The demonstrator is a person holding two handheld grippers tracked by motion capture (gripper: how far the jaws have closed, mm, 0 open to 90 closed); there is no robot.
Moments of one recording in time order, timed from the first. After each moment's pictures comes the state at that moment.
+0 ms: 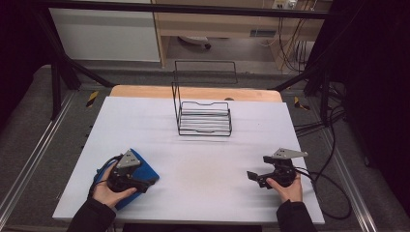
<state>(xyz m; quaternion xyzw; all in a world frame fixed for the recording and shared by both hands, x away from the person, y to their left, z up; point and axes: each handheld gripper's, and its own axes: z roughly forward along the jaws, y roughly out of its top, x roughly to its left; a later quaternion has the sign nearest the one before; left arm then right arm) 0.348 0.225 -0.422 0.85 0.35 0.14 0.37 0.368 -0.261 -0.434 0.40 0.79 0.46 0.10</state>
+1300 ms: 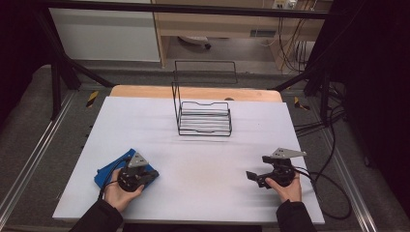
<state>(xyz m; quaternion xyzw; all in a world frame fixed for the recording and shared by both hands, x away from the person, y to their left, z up) 0.352 0.210 -0.430 0.84 0.39 0.13 0.36 0.369 -0.259 -0.434 0.40 0.79 0.45 0.10</state>
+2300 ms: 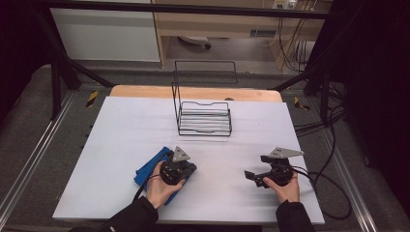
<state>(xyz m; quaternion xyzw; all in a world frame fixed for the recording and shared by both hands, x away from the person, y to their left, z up) 0.373 0.096 -0.435 0.85 0.36 0.12 0.38 0.371 -0.252 -0.434 0.40 0.79 0.45 0.11</state>
